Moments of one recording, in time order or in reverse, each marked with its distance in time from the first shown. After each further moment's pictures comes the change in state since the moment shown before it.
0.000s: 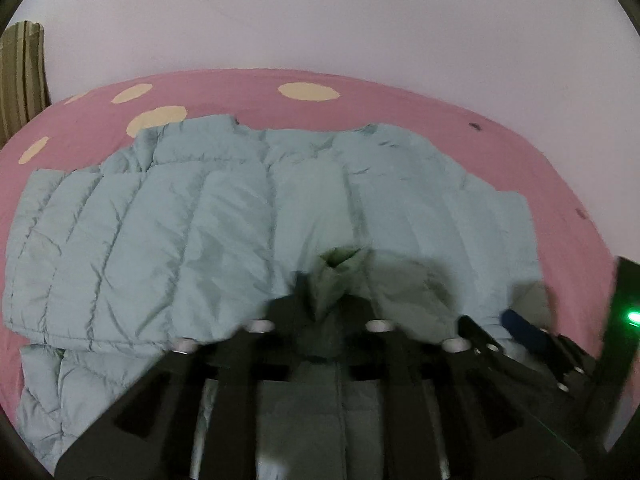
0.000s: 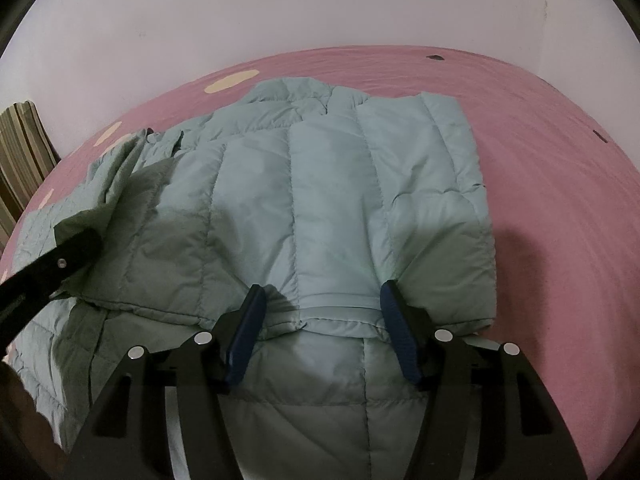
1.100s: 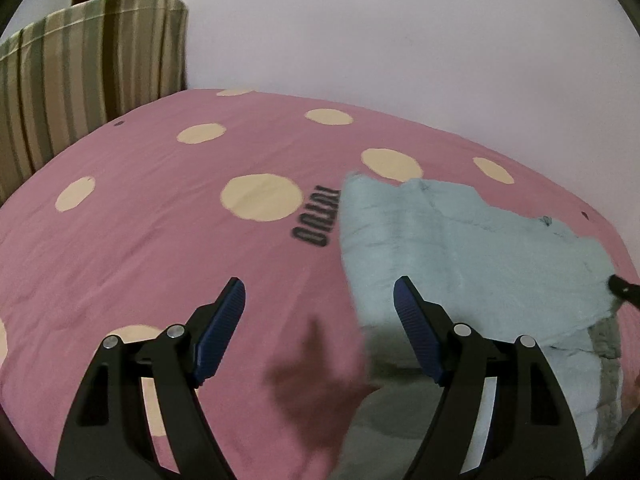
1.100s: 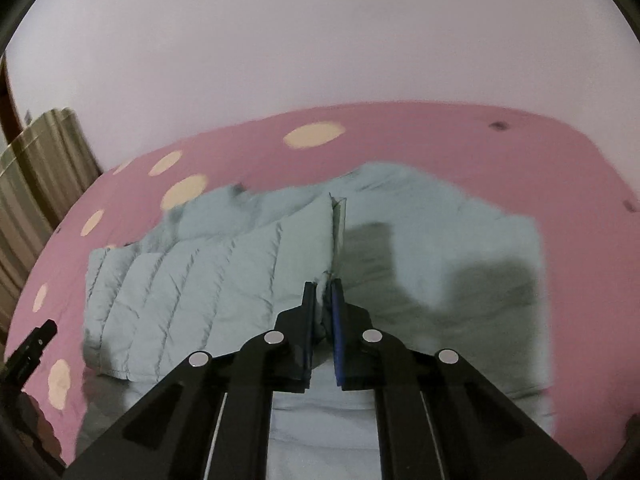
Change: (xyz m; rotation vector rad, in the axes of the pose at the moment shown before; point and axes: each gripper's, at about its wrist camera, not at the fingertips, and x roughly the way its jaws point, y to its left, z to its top) left arm -0.105 0.219 -0.002 -0.201 -0.116 0.303; right arm -0.051 0.077 0.068 -0.047 -0.095 0.086
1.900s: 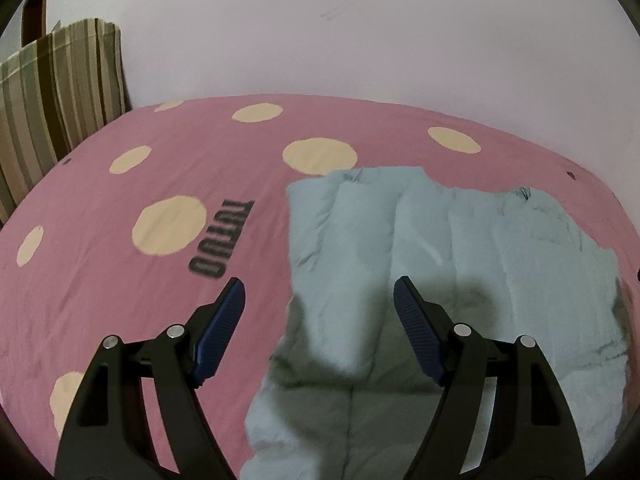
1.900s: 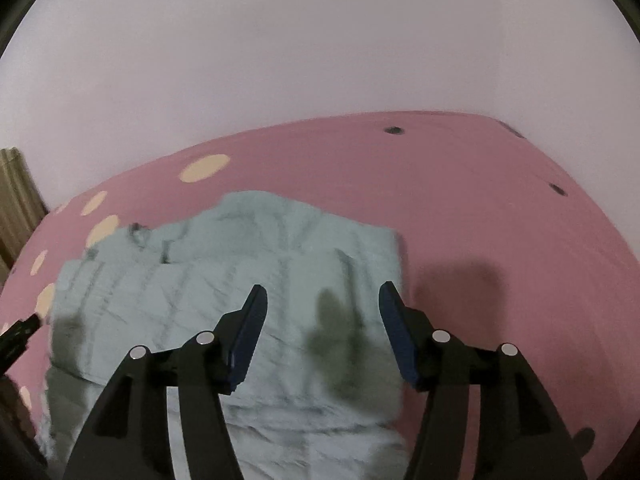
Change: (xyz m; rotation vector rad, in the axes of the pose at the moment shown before) left arm 0.057 -0.093 0.025 0.154 0.039 -0.039; right arm -0.010 -0.094 0.001 0.090 -0.055 -0.146
